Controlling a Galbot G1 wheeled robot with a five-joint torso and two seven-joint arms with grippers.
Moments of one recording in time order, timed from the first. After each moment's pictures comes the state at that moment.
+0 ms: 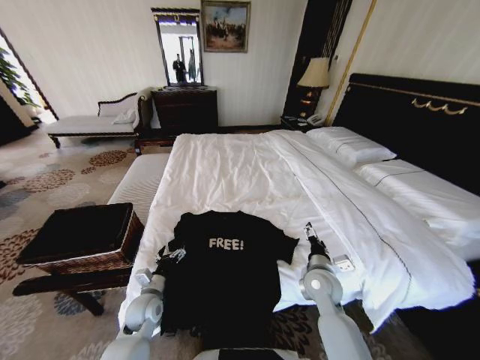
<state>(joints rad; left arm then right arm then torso) 1.40 -1.25 -0.47 -1.76 -0.10 -0.04 -0.03 -1.32 1.41 0.55 1.97 0.94 0.04 0.63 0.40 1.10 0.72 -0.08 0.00</state>
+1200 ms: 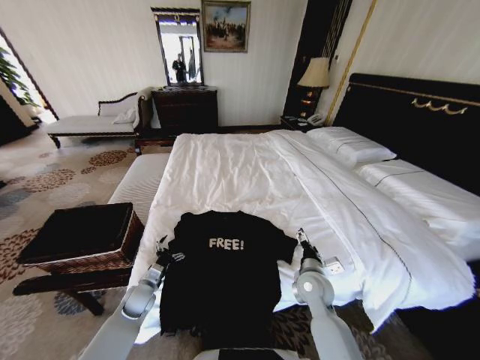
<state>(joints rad) 1.25 -1.12 -0.37 -1.57 0.03 -0.03 0.00 -1.33 1.44 0.52 1.96 0.92 0.01 0.66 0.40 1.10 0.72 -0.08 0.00</state>
